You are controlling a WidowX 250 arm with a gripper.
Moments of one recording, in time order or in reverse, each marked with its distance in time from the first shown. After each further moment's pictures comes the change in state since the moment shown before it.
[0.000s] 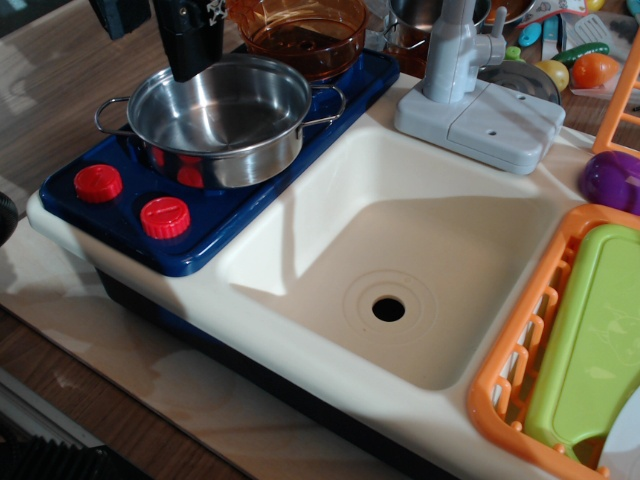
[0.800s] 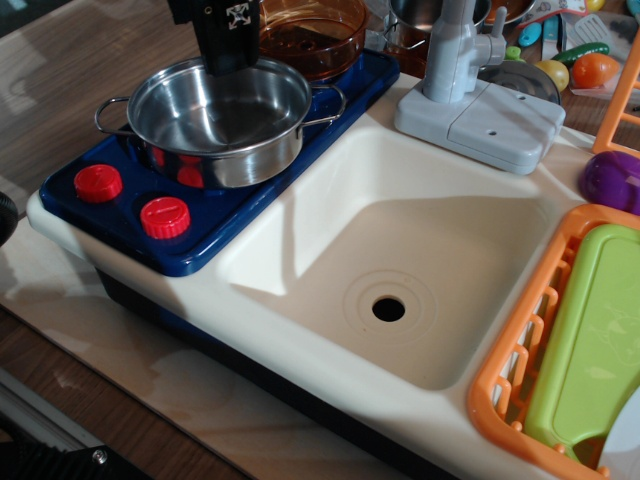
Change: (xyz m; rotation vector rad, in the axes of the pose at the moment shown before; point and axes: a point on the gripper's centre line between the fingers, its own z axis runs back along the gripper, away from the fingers) arm 0.027 -0.010 -0.008 -0.048 -0.021 -0.433
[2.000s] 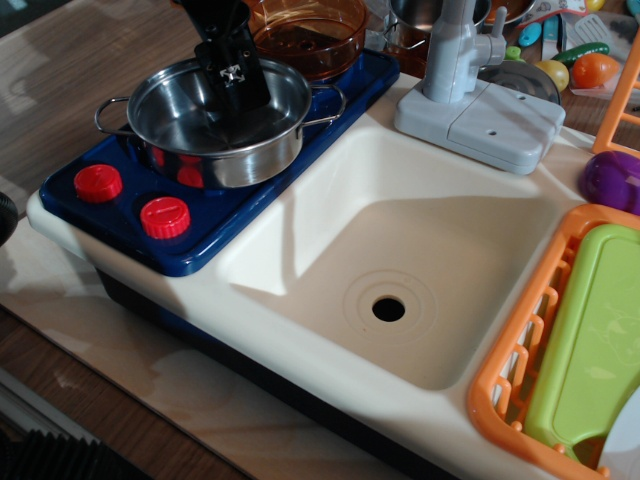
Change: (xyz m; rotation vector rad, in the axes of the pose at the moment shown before) arm 0.009 0.010 -0.042 -0.047 -0.188 -0.150
